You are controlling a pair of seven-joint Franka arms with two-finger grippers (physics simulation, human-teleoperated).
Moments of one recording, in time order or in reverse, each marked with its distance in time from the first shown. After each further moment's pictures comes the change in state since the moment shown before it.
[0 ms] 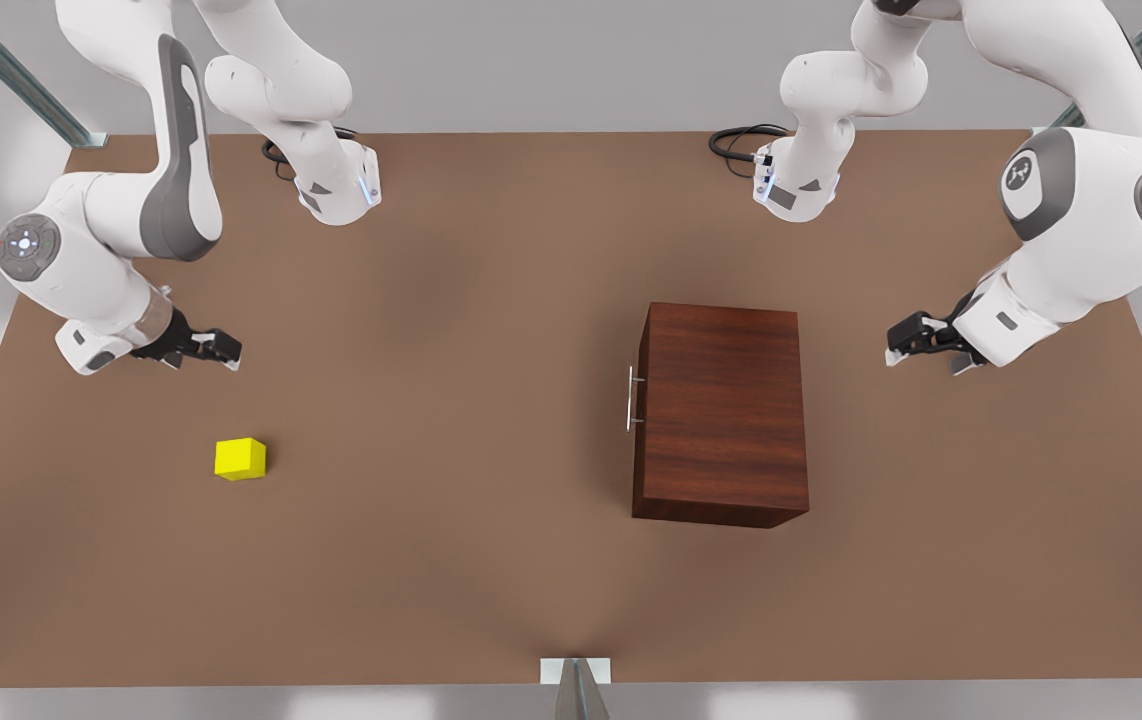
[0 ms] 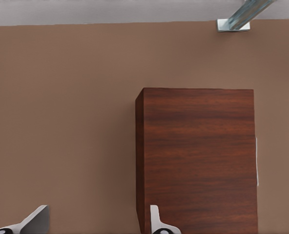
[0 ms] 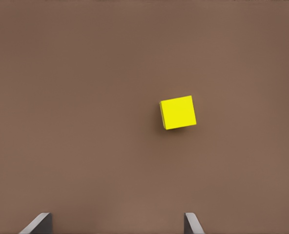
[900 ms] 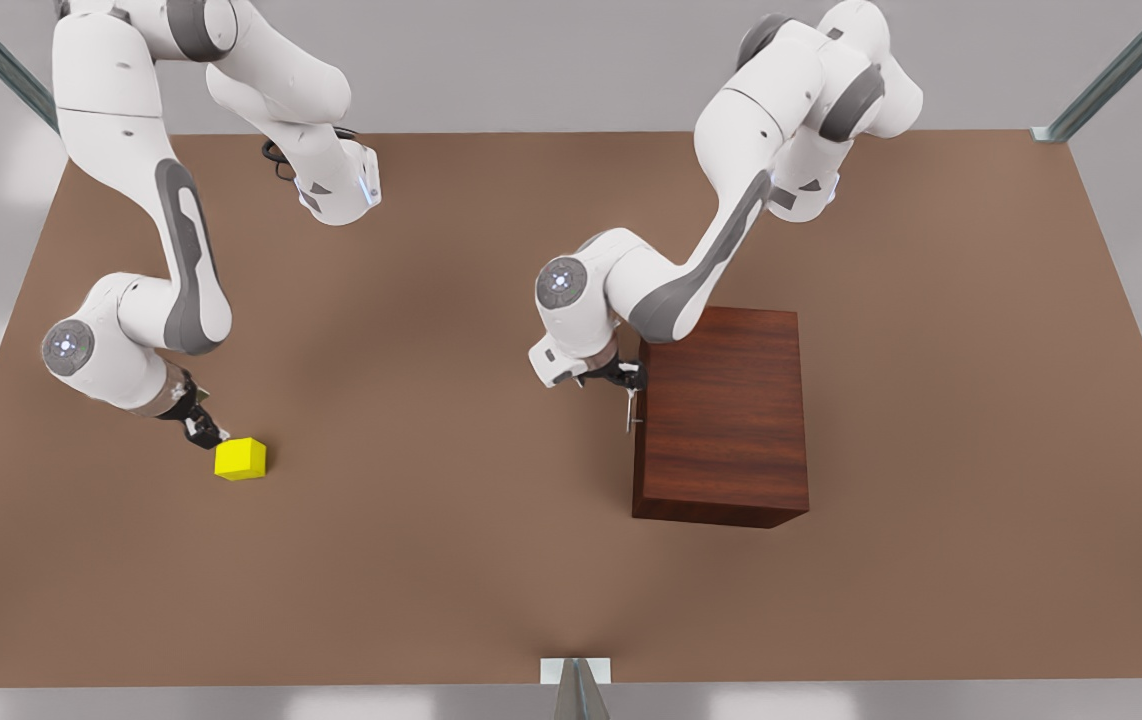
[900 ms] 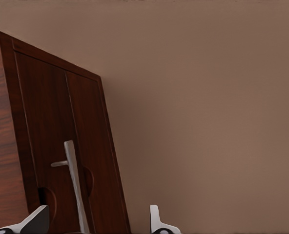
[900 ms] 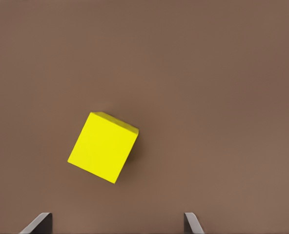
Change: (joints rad) left arm -0.721 0.554 -0.003 0.213 0.387 0.183 -0.617; right arm -0.110 0.306 -0.014 -0.075 -0.003 0.363 0.831
